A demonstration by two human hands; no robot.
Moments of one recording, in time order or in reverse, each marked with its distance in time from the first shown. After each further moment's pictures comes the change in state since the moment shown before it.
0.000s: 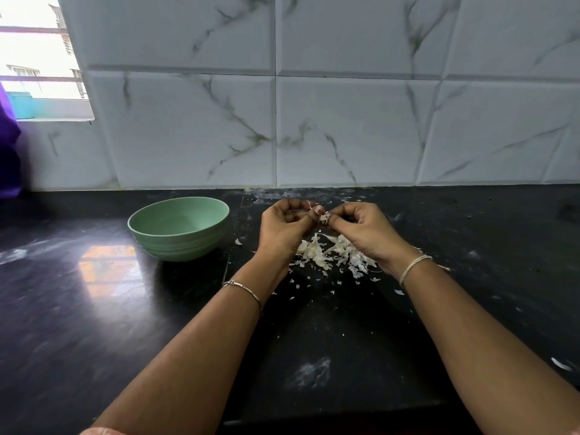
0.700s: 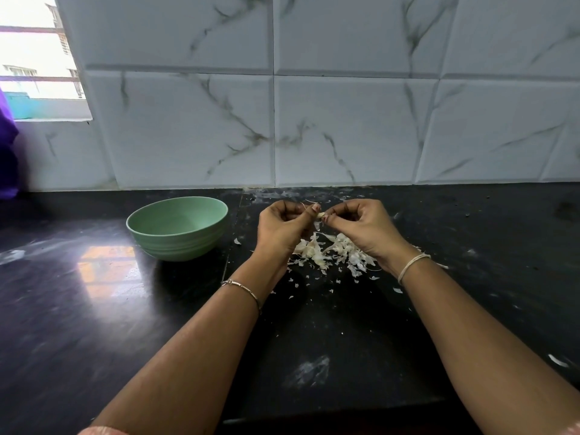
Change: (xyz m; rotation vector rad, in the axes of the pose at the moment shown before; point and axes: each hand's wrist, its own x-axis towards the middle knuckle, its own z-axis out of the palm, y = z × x) left_hand 0.002 -0.001 0.000 0.091 0.087 -0.033; right_hand -0.001 0.000 -0.002 0.010 0.055 -0.048
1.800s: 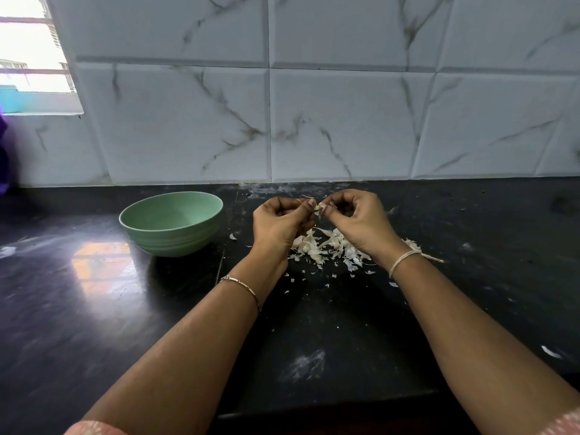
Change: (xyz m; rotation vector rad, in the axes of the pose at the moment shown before) left_hand -0.010 0.006 0.005 -0.177 0.027 -0.066; right_hand 0.005 0.006 0.004 -0.155 0.087 -0.138
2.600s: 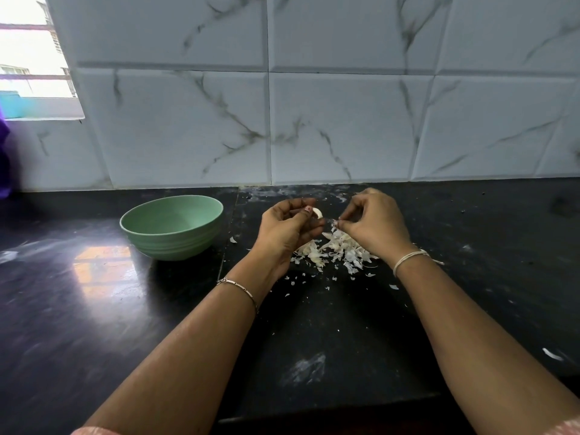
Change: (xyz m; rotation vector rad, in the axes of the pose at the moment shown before) left_hand 0.002 0.000 0.000 0.006 -0.144 -0.097; right_hand 0.002 0.005 -0.019 -0.526 0.050 -0.010
